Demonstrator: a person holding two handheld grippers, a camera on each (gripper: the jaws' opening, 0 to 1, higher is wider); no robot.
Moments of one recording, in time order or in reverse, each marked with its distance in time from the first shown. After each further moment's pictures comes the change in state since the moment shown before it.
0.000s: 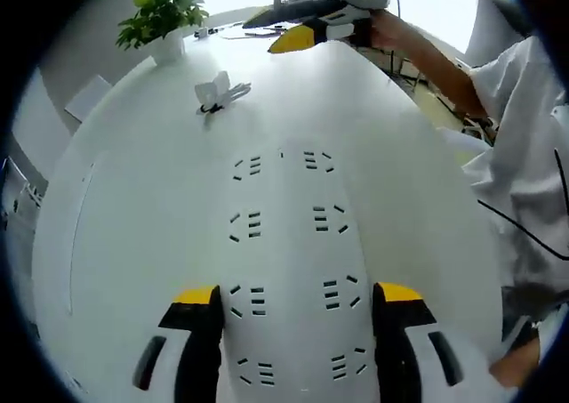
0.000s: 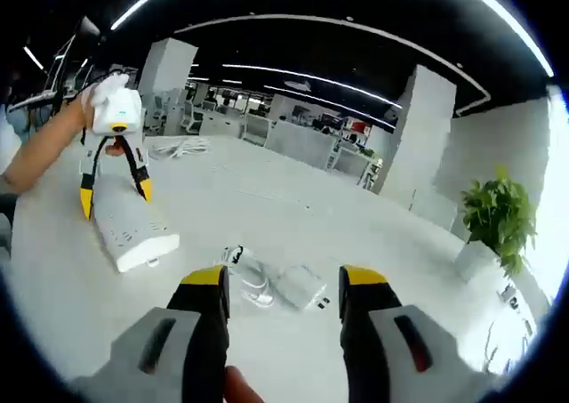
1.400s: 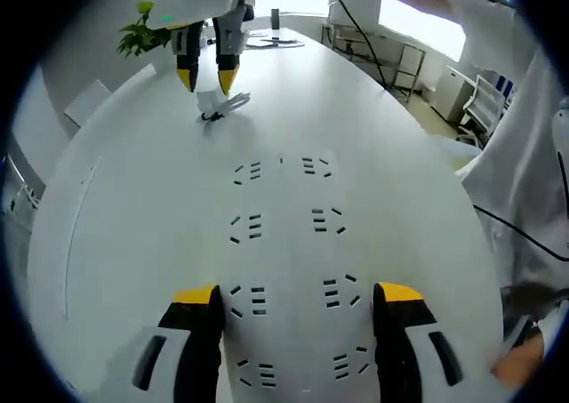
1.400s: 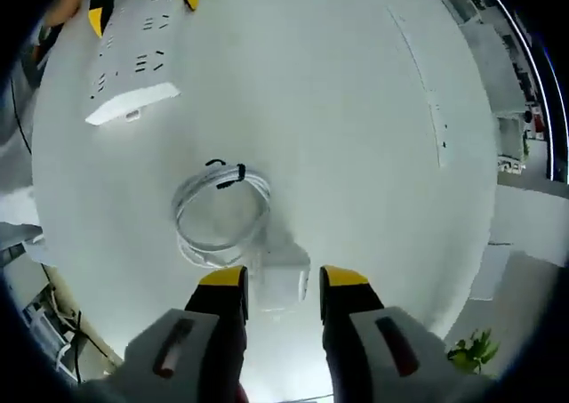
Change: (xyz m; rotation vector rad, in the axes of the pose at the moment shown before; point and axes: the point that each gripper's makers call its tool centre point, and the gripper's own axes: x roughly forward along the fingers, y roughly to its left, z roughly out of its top) left arm 0.001 -0.002 0.003 0.003 -0.068 -0.026; right arm 0.091 0.014 -0.051 -0.726 0.873 0.648
